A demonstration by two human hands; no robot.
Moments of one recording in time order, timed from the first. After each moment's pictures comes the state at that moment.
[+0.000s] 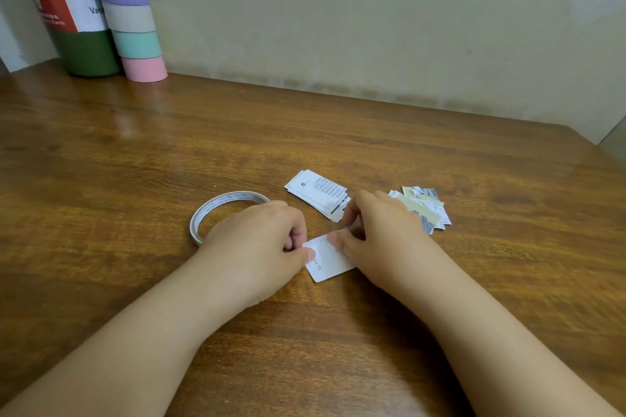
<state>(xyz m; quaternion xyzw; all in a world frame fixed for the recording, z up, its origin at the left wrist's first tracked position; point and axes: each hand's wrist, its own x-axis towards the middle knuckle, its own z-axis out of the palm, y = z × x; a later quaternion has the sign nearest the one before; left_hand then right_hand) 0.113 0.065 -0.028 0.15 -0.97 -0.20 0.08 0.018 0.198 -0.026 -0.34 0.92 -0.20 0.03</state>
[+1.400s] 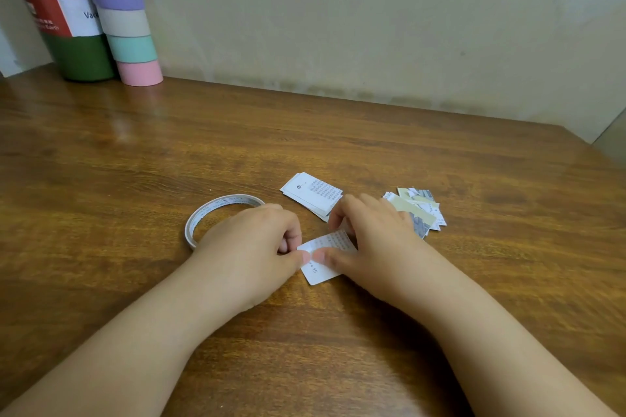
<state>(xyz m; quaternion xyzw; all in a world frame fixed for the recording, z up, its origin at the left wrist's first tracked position) 0.114 0.066 -0.026 0.15 -0.96 -0.21 0.08 0.022 0.204 -0.023 -0.41 0.90 -0.17 0.03</state>
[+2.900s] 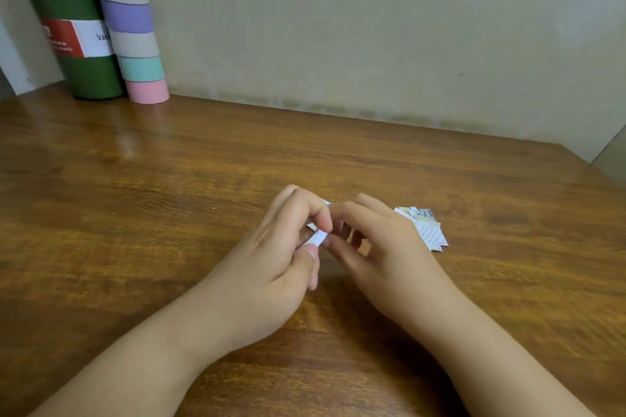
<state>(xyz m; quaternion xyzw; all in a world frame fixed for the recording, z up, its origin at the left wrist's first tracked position) 0.126 0.077 -0.016 -0.04 -0.87 -0.44 0.20 0.017 0.206 -0.025 -0.53 0.75 -0.38 -0.11</state>
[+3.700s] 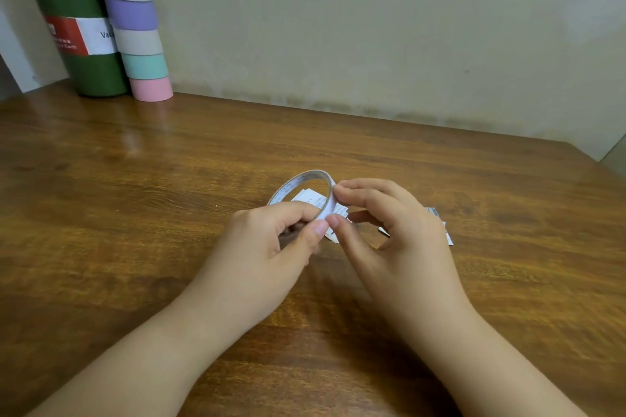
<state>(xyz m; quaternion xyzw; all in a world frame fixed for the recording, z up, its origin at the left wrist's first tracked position) 0.118 0.073 -0.022 0.07 -0.84 -0.47 0.27 0.033 0.200 -0.021 -0.43 0.74 -0.47 -0.20</state>
